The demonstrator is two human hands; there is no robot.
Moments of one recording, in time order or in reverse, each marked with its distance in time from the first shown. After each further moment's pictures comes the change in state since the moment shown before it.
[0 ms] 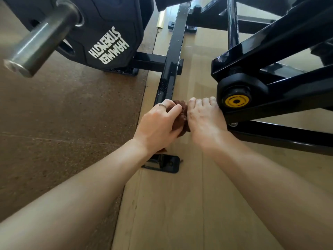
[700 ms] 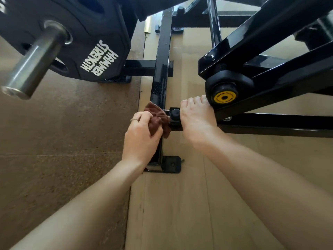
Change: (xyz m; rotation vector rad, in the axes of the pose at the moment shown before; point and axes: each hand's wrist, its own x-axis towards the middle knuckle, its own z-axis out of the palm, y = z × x) left_hand -0.026 0.007 -0.022 -0.191 0.046 -0.439; right_hand 0.006 -0.007 0.000 0.049 -0.026 0.087
